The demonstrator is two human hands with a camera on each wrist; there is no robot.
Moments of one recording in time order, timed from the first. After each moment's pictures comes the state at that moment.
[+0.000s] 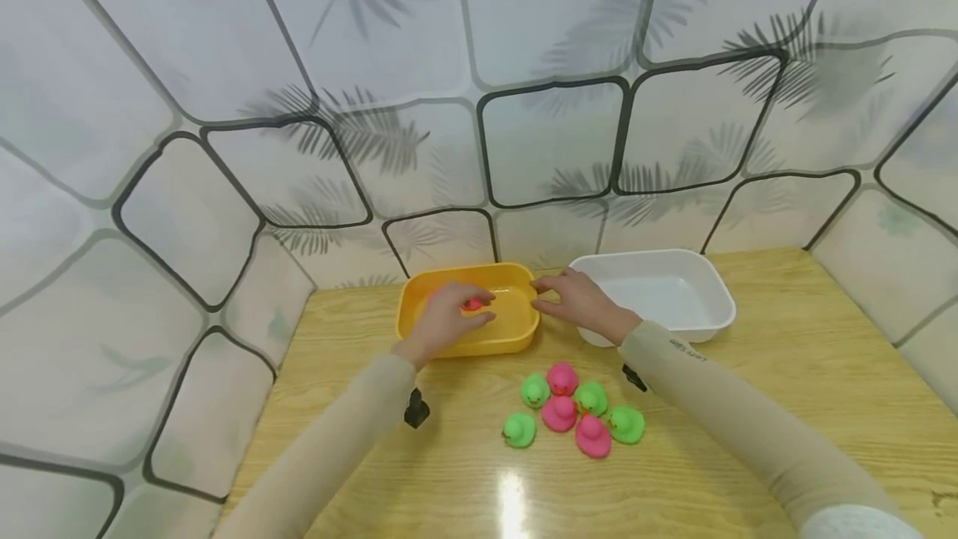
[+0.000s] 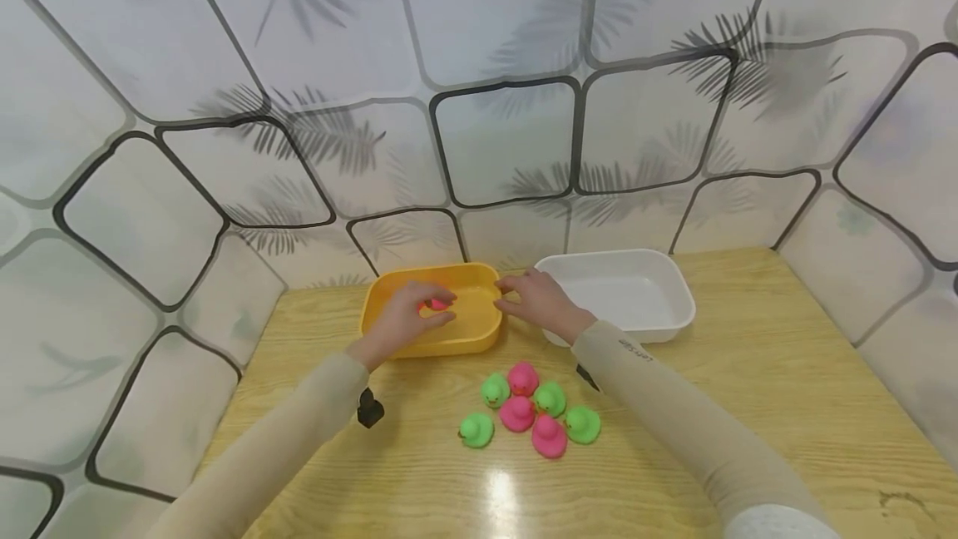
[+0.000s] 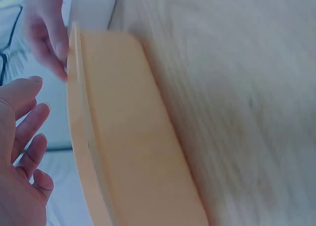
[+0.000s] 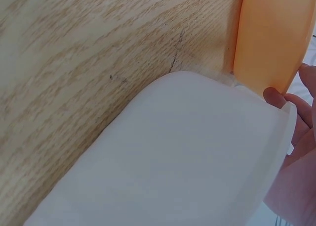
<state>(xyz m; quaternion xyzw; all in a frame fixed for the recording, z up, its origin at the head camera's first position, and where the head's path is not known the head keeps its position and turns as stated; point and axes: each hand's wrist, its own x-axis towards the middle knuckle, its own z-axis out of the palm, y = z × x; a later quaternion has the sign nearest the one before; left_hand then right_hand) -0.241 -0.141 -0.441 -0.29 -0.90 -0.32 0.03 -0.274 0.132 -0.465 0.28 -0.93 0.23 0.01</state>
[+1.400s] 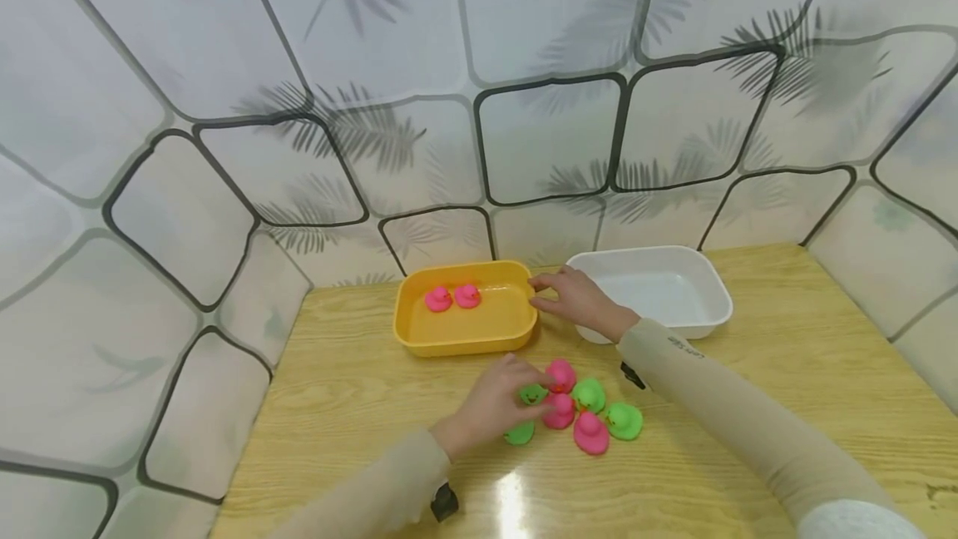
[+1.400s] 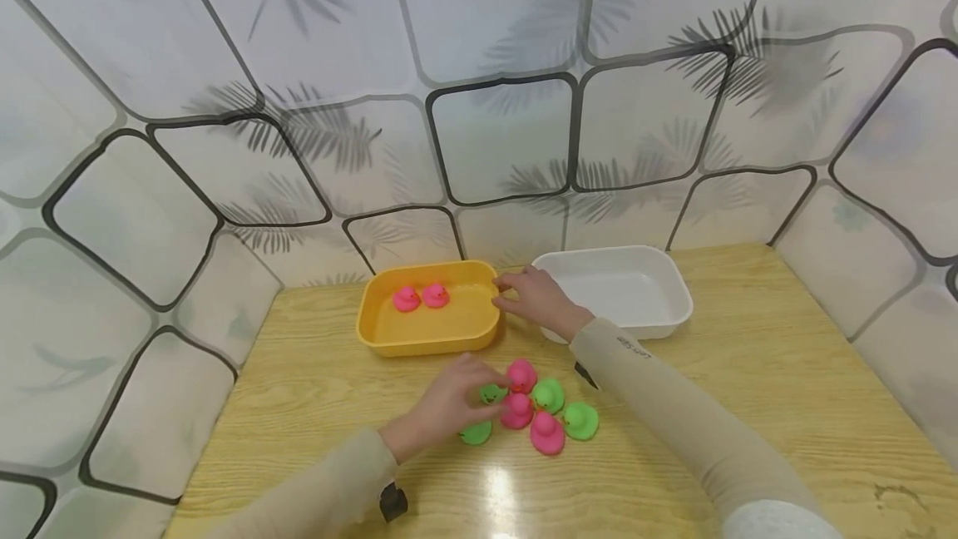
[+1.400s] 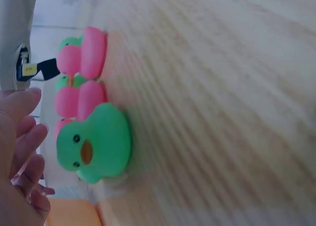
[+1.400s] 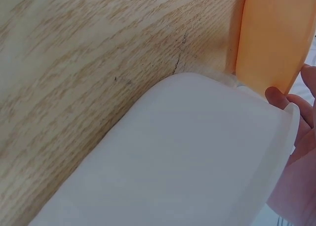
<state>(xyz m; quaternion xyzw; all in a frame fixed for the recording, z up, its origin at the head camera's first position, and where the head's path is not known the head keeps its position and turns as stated) -0.142 -0.077 -0.485 -0.40 -0.87 -0.29 0.02 -0.275 0.133 -0.469 0.28 -0.93 0.24 0.01</state>
